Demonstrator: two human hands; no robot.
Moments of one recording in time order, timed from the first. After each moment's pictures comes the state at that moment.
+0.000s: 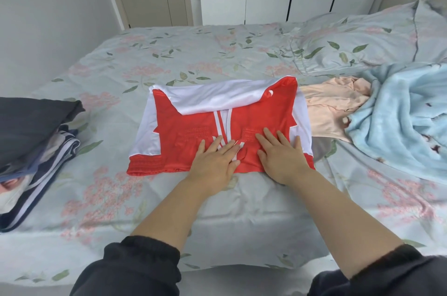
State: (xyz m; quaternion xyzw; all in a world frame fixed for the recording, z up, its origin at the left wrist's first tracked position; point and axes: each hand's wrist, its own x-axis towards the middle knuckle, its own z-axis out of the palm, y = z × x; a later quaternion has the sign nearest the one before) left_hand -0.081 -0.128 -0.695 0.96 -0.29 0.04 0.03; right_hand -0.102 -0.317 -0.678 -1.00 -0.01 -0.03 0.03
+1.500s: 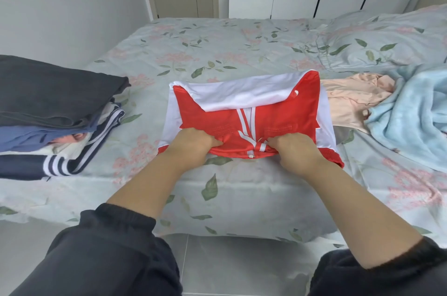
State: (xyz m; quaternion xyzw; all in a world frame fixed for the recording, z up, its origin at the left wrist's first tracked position) left_hand -0.118 -0.028 -0.650 0.95 -0.30 0.04 -0.04; right_hand -0.153 -0.287 -0.647 -0.98 -0.17 -0.06 -0.05
